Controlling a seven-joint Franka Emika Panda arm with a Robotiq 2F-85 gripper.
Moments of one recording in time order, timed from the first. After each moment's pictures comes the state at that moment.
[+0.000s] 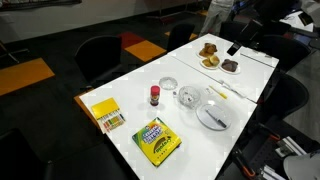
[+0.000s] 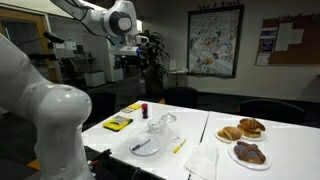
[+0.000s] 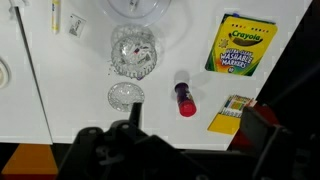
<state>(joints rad) 0.18 -0.60 0.00 -2.55 0.10 2.22 -0.17</state>
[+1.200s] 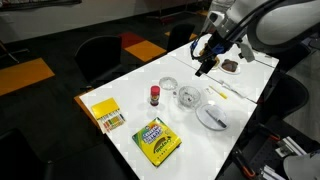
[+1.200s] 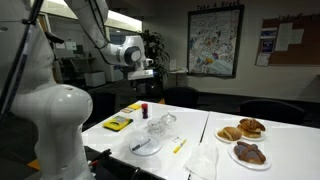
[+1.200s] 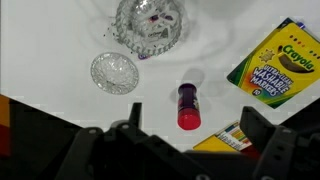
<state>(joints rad) 0.22 -0.18 0.00 -2.53 0.07 2.68 -0.53</state>
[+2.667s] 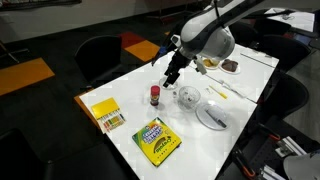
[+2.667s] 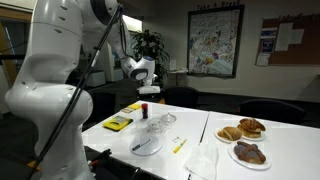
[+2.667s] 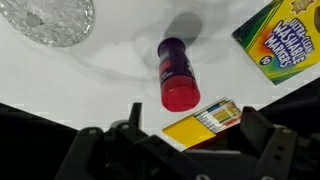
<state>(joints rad) 0.23 0.34 0.08 -2.15 0.66 2.76 -1.16</state>
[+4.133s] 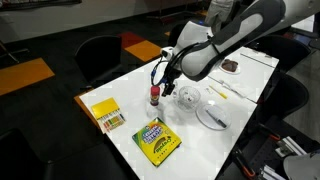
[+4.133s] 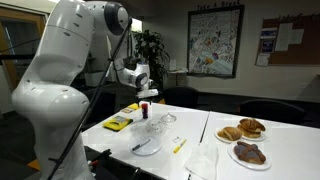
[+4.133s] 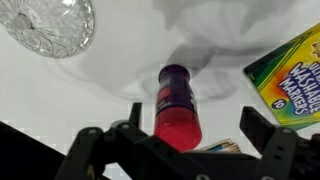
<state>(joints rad) 0.10 0.46 0.23 -2.12 0.10 2.84 -0.79</state>
